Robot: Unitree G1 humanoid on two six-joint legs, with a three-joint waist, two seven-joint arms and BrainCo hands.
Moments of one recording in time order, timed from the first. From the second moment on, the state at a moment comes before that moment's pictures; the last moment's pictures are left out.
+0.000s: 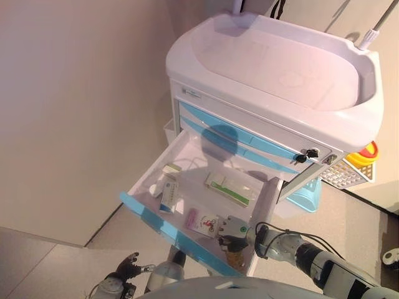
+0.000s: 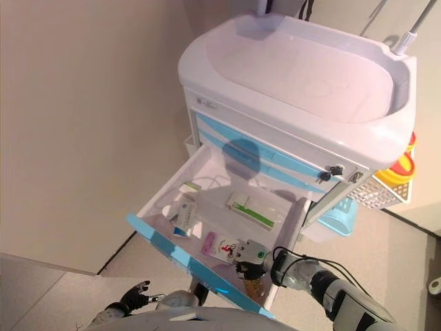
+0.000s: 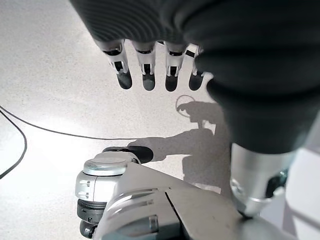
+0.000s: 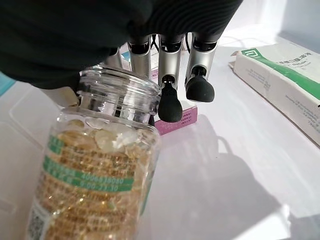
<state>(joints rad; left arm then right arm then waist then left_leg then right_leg) 0.05 0.31 -0.25 1.19 -0.04 -0.16 -0.03 -0.30 -0.42 0.92 0.86 -1.22 -0.48 -0.39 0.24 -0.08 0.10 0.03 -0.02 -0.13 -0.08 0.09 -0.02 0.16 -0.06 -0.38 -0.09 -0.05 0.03</state>
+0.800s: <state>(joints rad) 0.03 0.33 -0.25 1.20 -0.04 -0.14 -0.03 -0.29 -0.45 0.88 0.81 -0.88 -0.58 0.03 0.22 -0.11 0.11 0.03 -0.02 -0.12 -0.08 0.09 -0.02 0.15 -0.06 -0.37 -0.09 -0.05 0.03</state>
